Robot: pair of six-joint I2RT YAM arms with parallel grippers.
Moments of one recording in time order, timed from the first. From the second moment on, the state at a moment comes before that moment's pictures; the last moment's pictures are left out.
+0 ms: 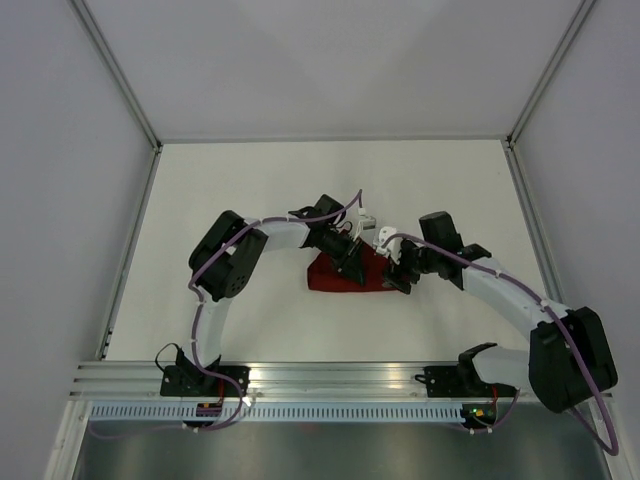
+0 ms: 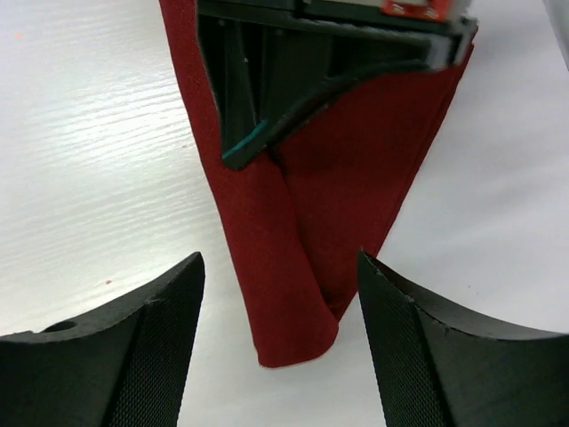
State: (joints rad) left arm -0.68 2.12 1.32 -0.23 0.92 0.06; right arm 0.33 1.27 0.74 -0.42 -0.64 -0.76
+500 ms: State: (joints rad) left arm -0.66 2.21 1.44 -0.38 1.00 0.04; right arm 0.68 1.33 0.55 -0.07 -0.27 -0.83
